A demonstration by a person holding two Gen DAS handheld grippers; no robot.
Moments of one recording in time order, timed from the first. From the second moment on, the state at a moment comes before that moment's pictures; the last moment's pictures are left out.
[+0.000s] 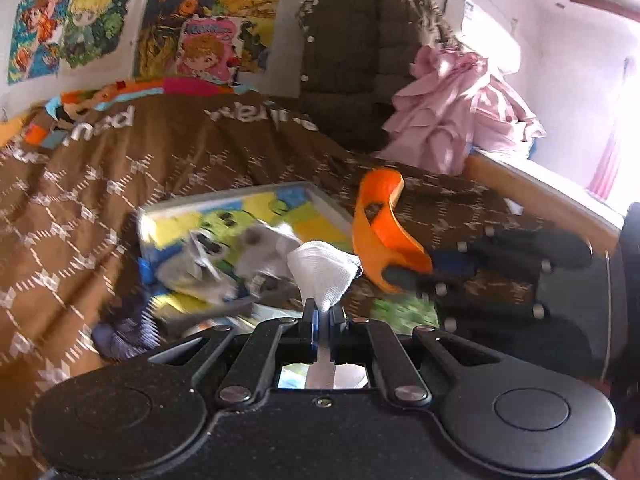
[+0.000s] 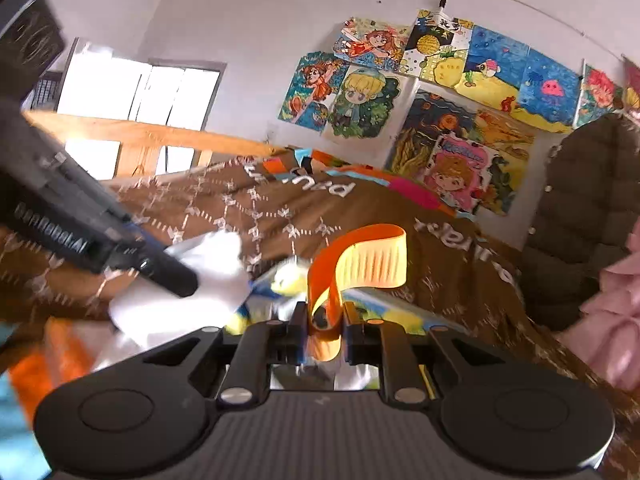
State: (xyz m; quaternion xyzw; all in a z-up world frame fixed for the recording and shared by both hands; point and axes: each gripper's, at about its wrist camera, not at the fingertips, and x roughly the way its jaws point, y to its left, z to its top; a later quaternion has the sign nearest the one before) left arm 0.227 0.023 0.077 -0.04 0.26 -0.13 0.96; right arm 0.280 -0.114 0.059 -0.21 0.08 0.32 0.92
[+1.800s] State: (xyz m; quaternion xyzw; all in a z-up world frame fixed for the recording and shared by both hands) left arm 0.437 0.100 -0.025 -0.10 0.31 -0.04 0.94; right arm 0.446 -0.045 -0.006 -0.17 0.27 0.31 0.89
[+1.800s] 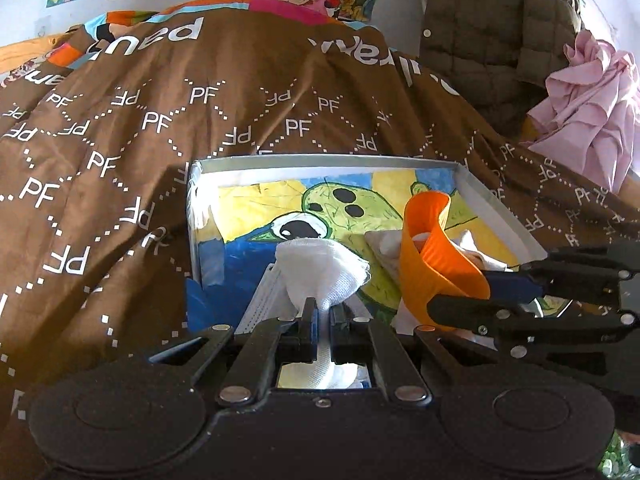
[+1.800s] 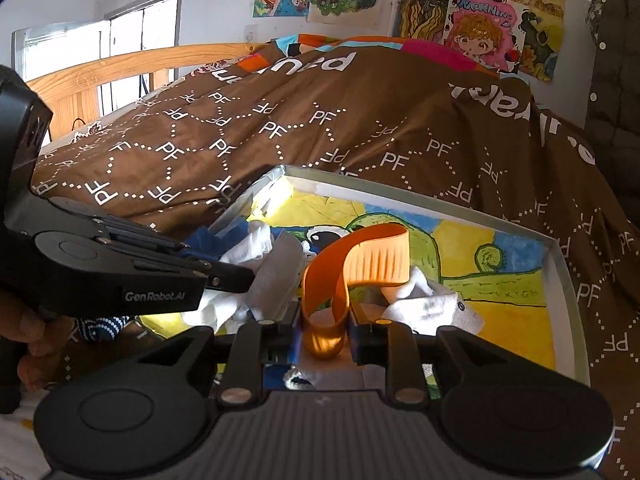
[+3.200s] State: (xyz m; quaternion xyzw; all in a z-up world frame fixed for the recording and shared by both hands) left arm 0.362 0.097 0.047 -0.10 0.23 0.00 0.97; right arm 0.378 -0.107 0.069 -0.13 0.15 0.25 0.95
